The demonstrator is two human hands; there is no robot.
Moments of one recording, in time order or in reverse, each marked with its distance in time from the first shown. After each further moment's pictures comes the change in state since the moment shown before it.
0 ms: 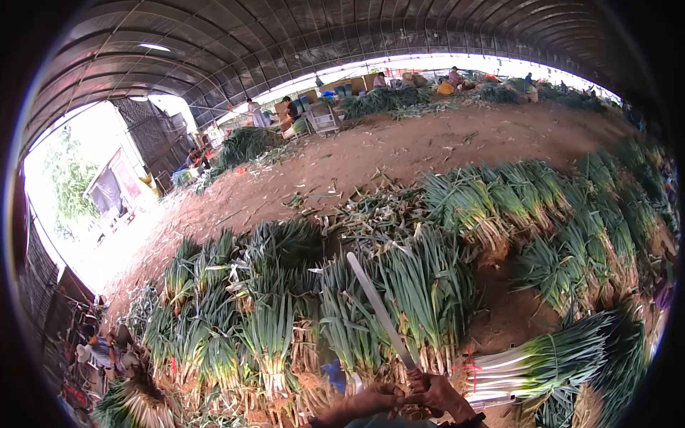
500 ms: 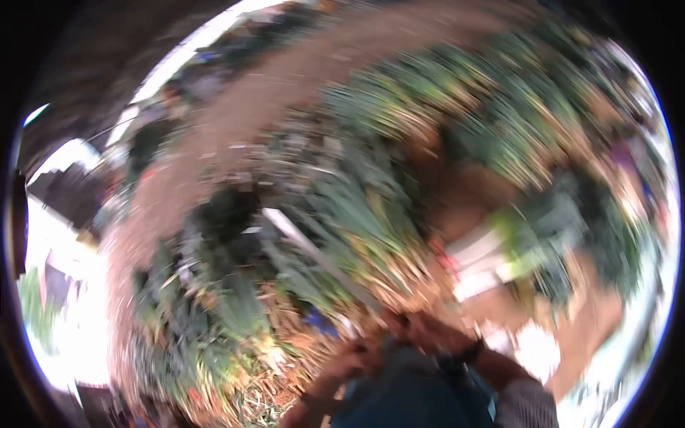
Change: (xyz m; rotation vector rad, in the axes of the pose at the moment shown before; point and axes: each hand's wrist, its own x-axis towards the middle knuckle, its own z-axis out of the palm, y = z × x) left_hand -0.013 0.015 -0.019 -0.110 -0.111 -0.131; right_hand -0.018 0.005 0.008 -0.004 0.021 -0.005
